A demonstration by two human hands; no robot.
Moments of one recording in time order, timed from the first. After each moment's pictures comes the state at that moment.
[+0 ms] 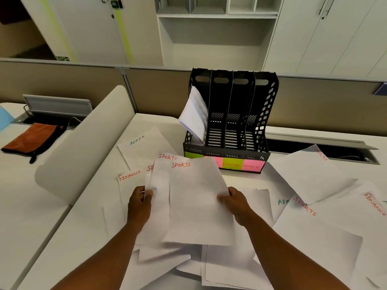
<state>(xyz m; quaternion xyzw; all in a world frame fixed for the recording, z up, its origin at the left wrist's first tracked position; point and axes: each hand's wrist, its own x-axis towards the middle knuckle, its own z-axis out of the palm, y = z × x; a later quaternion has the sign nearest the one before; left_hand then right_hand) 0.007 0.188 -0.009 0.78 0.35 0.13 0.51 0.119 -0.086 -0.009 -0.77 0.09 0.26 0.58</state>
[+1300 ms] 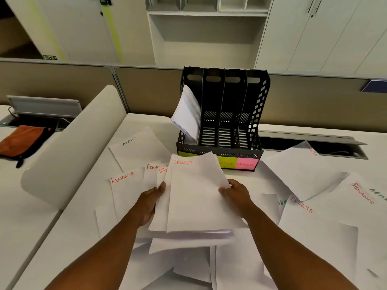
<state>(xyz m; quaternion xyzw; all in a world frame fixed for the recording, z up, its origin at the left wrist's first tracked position) 0.040 0.172 0.003 0.58 0.32 -0.09 0.74 0.137 -0.100 0.005 -0.78 0.12 0.23 0.57</state>
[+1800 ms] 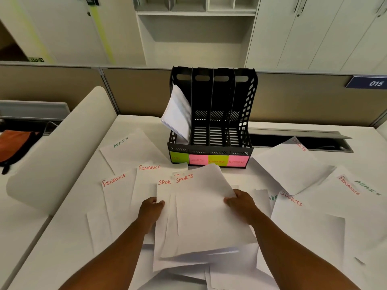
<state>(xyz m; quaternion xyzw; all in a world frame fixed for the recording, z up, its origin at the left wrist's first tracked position) 0.038 0.137 -0.016 0.76 0.39 -0.11 0.51 0.121 -0.147 -0.009 -0.82 0.11 0.24 0.50</state>
